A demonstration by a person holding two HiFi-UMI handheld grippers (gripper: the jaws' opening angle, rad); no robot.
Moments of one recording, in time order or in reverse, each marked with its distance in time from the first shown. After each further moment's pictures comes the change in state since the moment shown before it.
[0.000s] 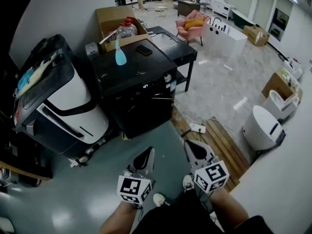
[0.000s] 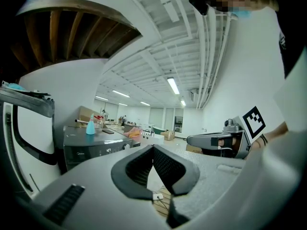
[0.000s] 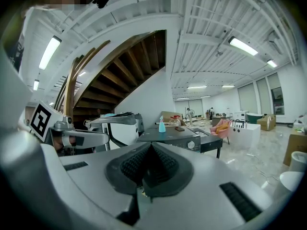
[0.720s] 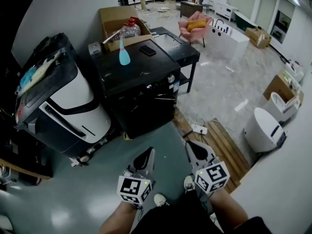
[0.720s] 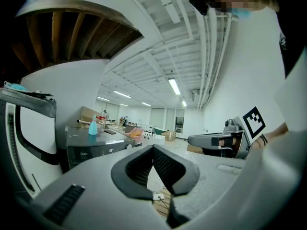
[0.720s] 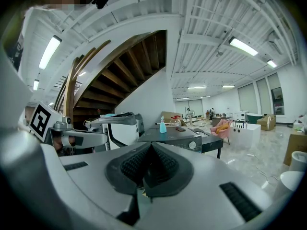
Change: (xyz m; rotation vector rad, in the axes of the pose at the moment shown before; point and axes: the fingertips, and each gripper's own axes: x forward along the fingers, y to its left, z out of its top) left arm -0.010 0.015 0.001 -0.004 -0.008 0.010; right arm 0.008 0.011 0.002 0.002 -0.012 -0.003
